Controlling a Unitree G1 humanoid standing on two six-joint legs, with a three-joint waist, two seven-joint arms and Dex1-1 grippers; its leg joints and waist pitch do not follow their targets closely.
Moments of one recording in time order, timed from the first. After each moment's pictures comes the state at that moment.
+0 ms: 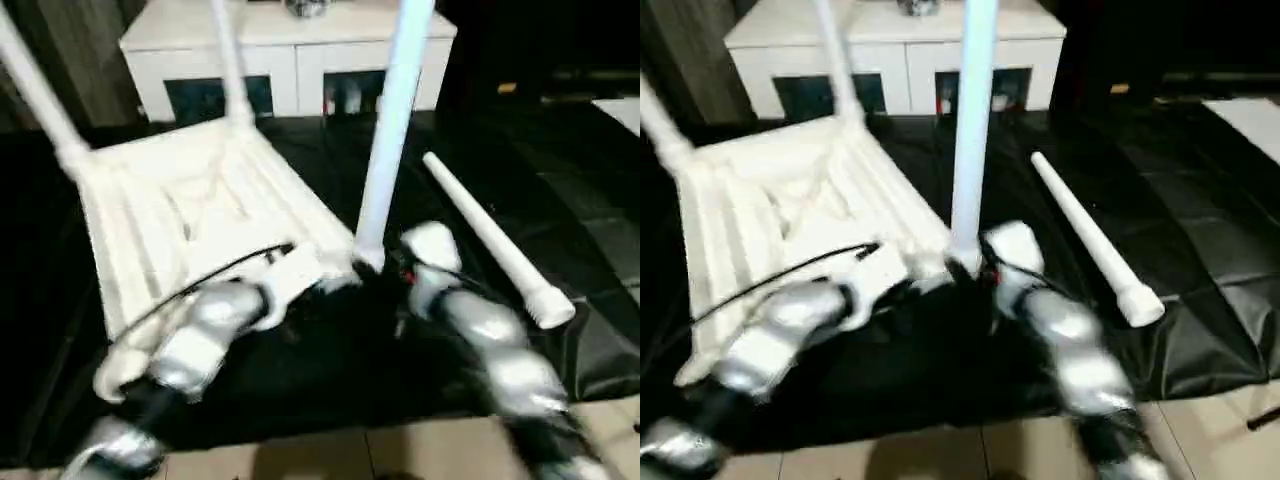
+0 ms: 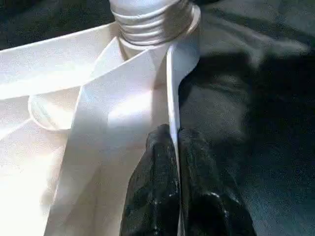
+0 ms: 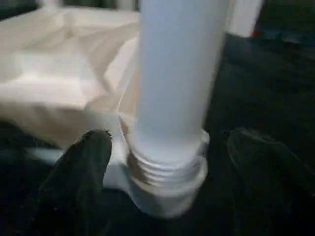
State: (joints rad) left arm -0.41 0.36 -0.35 0.25 0.11 0.24 -0.77; right arm -0.27 -0.27 0.13 0.19 0.13 0.16 0.56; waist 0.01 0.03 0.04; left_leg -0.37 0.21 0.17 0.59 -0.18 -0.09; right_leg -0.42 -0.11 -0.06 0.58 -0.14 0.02
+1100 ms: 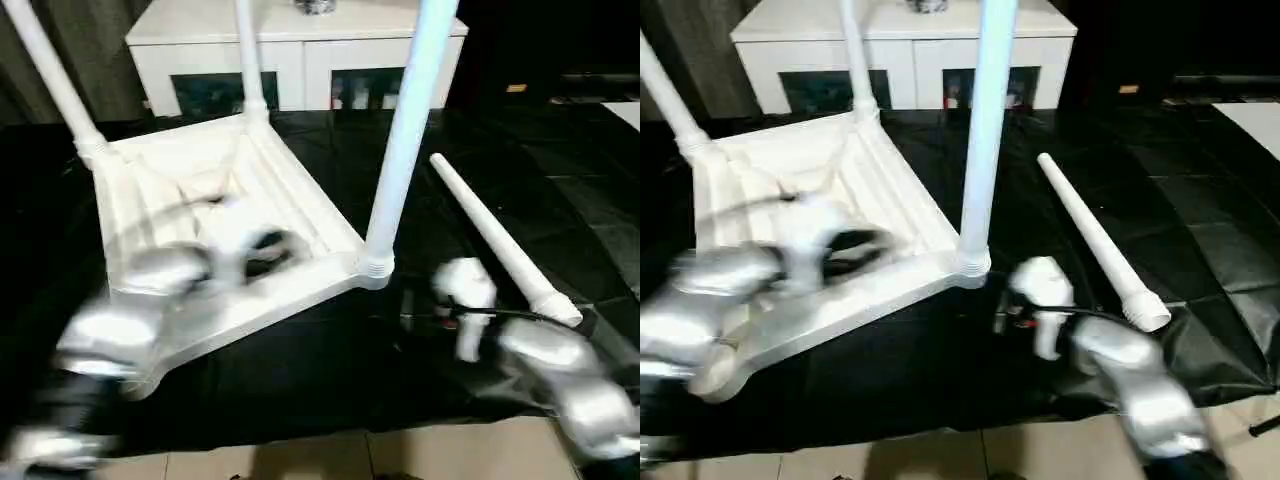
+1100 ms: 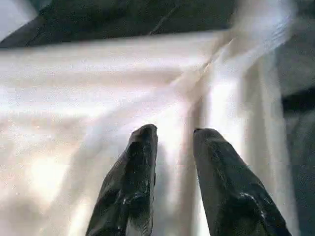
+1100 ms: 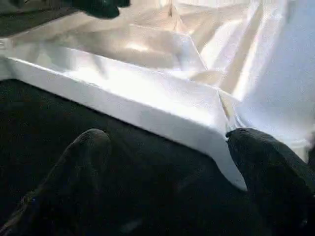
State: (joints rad) left arm -0.39 0.63 -0.07 0.06 -0.05 0.44 -0.85; right arm -0.19 -0.39 0.19 0.01 0.22 0.27 0.79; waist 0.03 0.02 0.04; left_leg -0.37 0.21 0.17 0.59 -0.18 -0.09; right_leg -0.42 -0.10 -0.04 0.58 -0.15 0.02
